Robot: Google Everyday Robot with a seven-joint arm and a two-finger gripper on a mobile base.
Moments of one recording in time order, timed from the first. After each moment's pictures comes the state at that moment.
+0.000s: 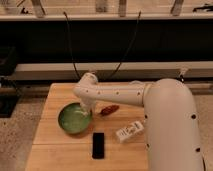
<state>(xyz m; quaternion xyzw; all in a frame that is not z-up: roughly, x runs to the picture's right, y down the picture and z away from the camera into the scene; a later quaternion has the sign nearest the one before) -0.086 0.137 0.870 -0.15 -0.26 -0.79 0.53</state>
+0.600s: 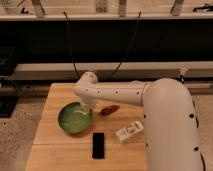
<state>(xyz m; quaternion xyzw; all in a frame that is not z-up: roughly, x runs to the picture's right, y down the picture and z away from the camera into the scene) -0.089 0.131 0.873 -0.14 -0.26 -0.81 0.51</state>
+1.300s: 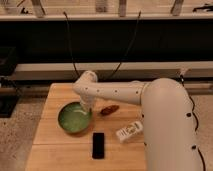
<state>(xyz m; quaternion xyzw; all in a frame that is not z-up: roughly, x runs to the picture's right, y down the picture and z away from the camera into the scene) -0.093 0.125 0.877 -0.13 -0.27 -0.82 0.49</state>
